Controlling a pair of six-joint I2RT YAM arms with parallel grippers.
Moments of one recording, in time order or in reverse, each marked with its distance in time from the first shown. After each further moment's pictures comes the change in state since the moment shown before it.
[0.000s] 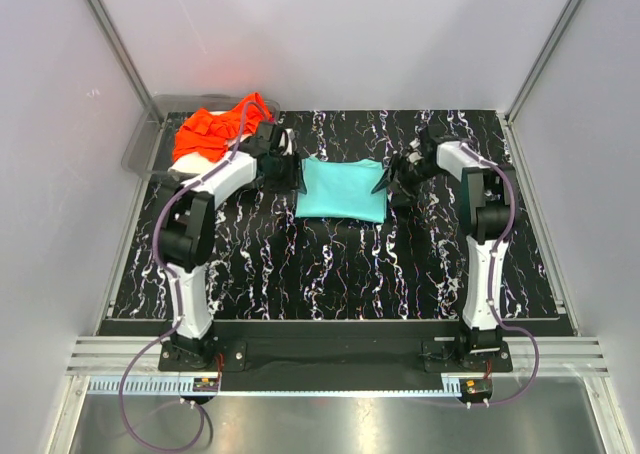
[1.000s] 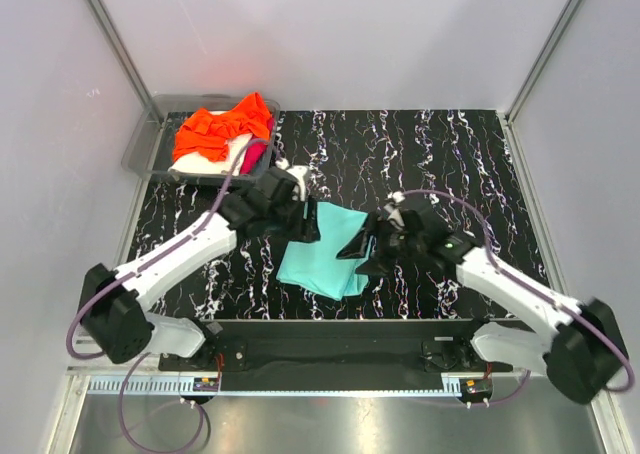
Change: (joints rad) left arm -0.332 -0.696 -0.463 -0.085 -0.165 -0.111; right arm 0.578 -1.125 -1.021 0.516 0.192 0.622
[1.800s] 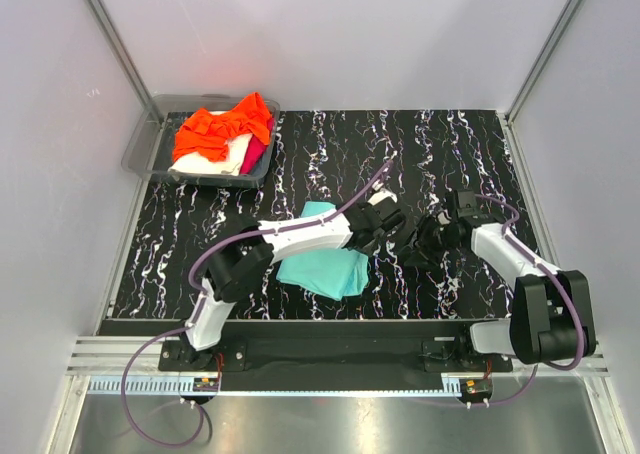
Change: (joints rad) left arm -0.377 0.739 0.506 -0.055 -0.511 0.032; right arm -0.548 0.148 -0.024 -0.280 -0.012 -0.383
